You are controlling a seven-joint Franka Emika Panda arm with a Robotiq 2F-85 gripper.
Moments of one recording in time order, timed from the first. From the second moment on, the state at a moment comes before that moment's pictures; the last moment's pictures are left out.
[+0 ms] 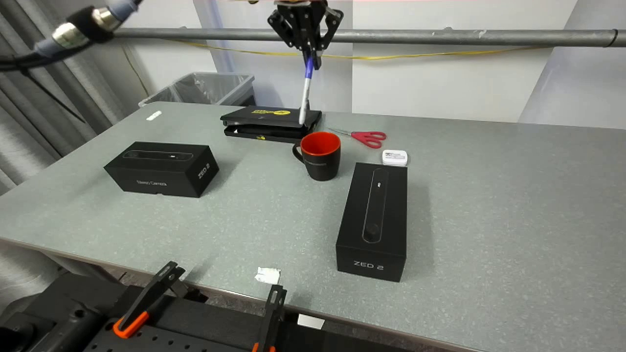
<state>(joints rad) -0.08 0.05 -0.06 -2.30 0.01 2.64 -0.02</state>
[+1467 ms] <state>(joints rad) 0.09 0.42 0.03 -2.30 -0.27 2.48 -0.05</state>
